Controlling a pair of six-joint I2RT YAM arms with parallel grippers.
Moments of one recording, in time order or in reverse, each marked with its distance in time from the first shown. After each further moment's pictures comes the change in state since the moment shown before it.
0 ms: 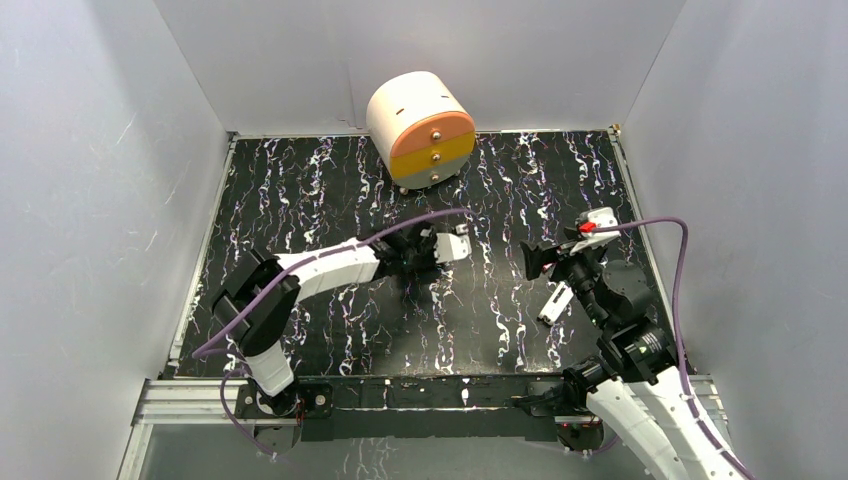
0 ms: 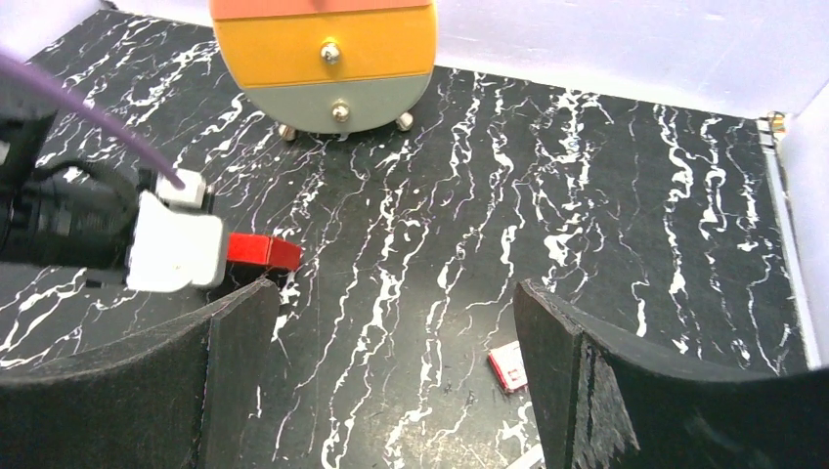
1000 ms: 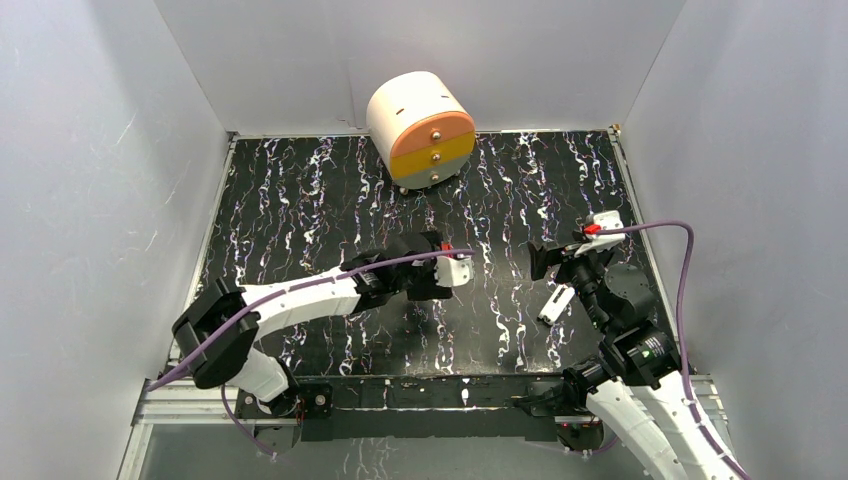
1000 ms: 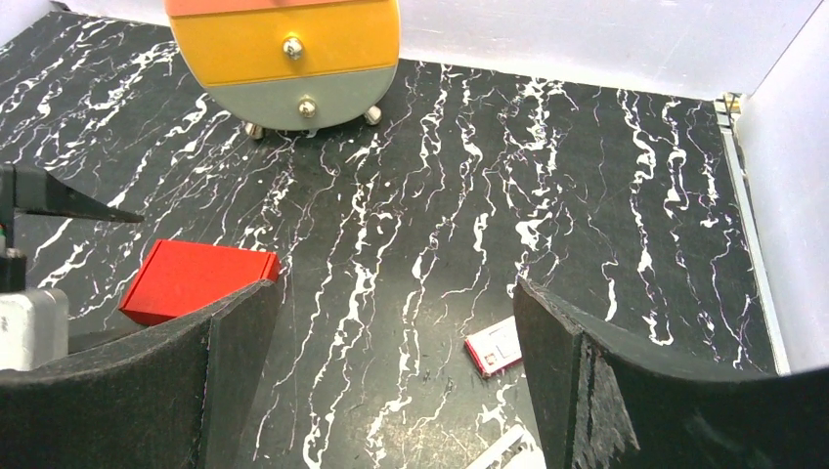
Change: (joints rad) left arm -0.161 -0.232 -0.229 0.172 -0.126 0.052; right arm 0.000 -0.045 -0.001 -0.042 0.073 -0.007
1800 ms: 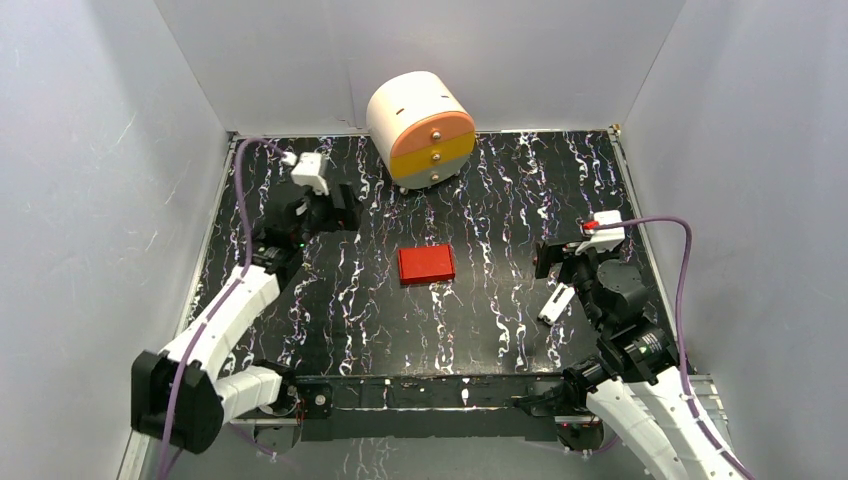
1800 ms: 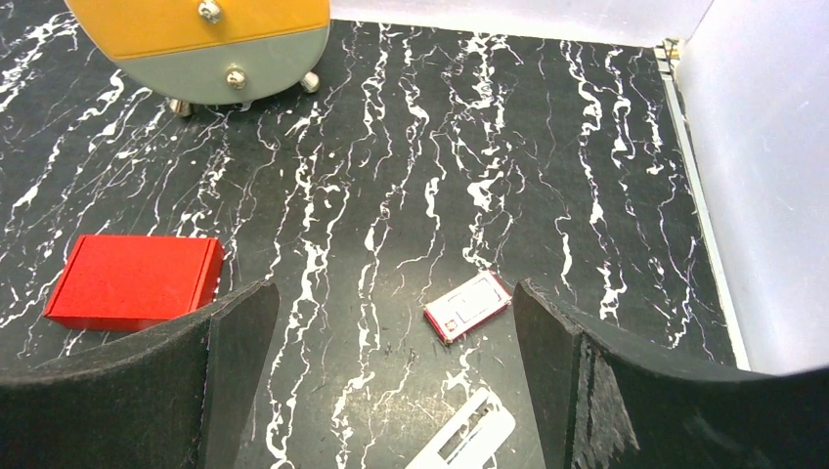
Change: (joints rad) left arm 0.615 -0.318 -0.043 0.036 0.202 -0.928; right arm 0.000 0.027 0.000 -0.054 0.119 0.005
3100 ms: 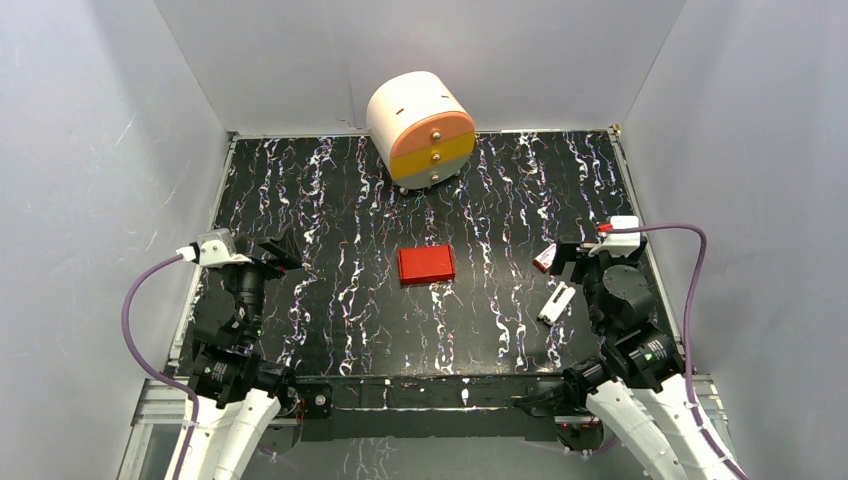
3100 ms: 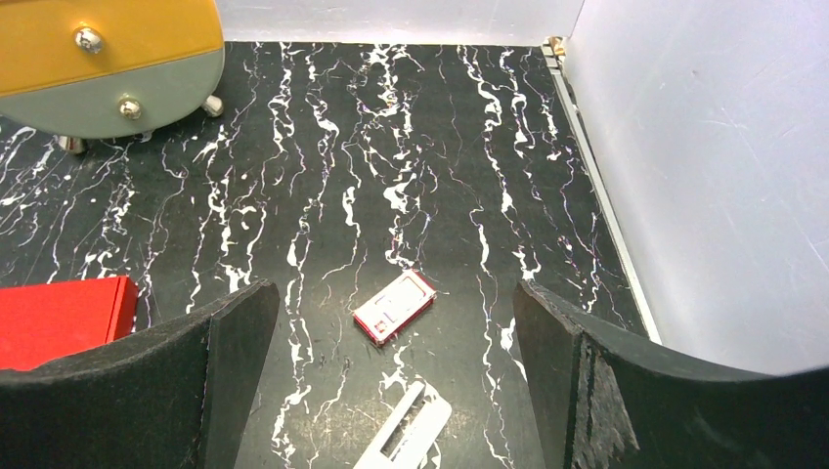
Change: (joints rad) left arm 0.086 -0.899 -0.294 -0.106 -0.368 -0.060; right arm 0.000 -0.046 0.005 -0.025 0.197 -0.030
